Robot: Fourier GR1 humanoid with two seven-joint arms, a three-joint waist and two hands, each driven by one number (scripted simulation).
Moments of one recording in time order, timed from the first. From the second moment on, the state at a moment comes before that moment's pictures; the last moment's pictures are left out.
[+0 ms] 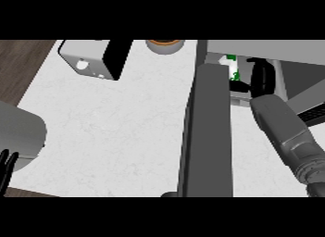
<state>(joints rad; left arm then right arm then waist) 0.43 0.12 0.24 -1.87 0.24 -0.36 -0.35 -1.01 -0.24 -0.11 -0.05 0.16 -0.78 -0.71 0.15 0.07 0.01</state>
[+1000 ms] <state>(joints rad) 0.38 0.12 0.23 -1.81 0.21 -0.36 -0.38 -1.03 -0.18 -0.09 -0.06 0.19 -0.80 -0.70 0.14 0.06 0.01</state>
